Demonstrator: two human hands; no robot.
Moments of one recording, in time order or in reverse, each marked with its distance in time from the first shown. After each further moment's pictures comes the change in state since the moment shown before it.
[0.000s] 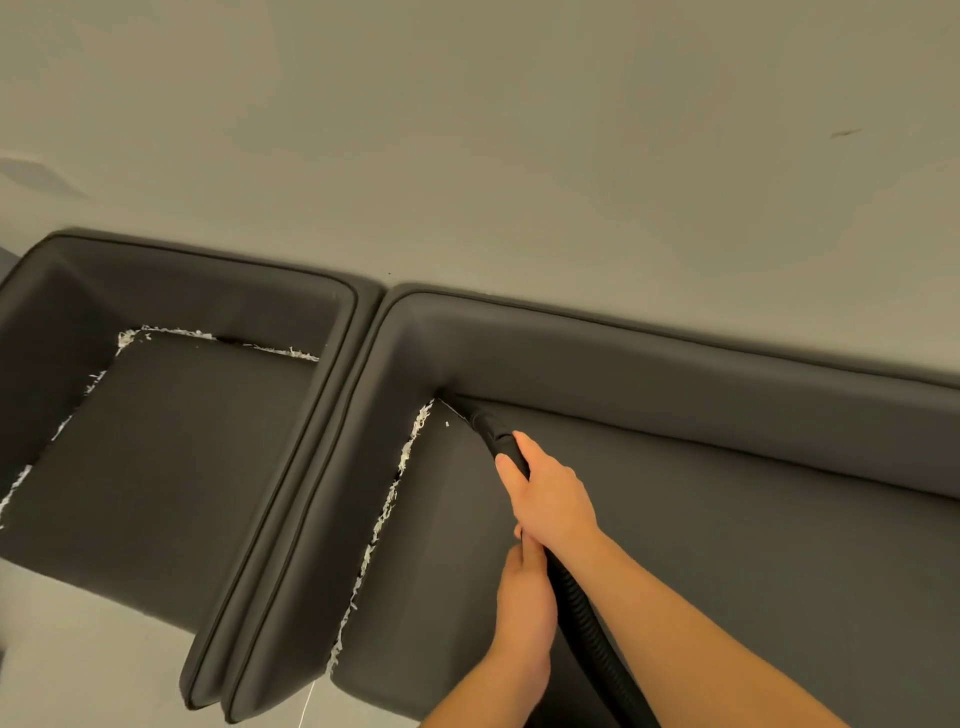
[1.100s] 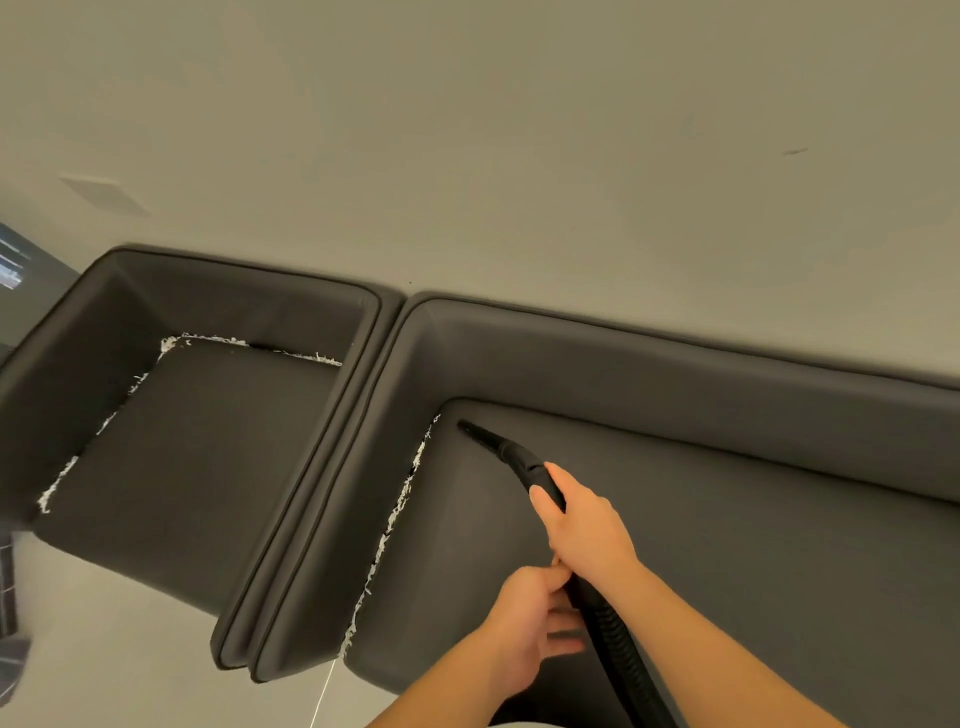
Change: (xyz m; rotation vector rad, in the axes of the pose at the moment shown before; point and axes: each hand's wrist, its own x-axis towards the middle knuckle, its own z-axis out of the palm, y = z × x) left_hand -0.074 -0.012 -0.019 0.145 -0.235 -0.161; right_hand -0.078 0.042 -0.007 -0.051 0.030 -0.049
